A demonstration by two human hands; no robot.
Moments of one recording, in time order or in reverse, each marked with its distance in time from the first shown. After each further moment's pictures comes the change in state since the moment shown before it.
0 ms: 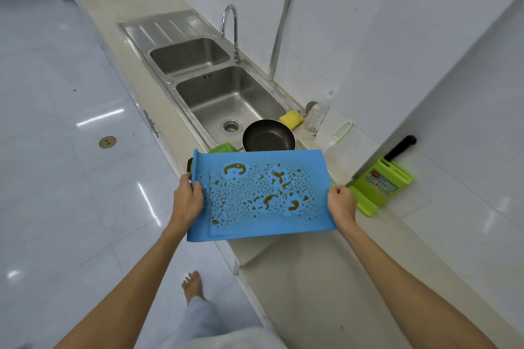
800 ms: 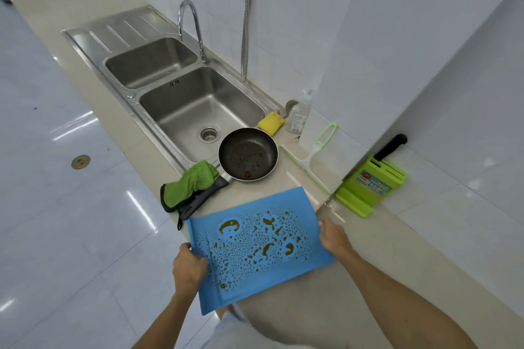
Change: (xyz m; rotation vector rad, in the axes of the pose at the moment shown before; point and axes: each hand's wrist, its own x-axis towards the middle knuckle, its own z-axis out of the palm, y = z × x) left_hand -0.020 -0.045 0.074 0.295 -0.186 -0.419; right_hand 0.042 0.072 0.018 -0.506 -0.401 0.076
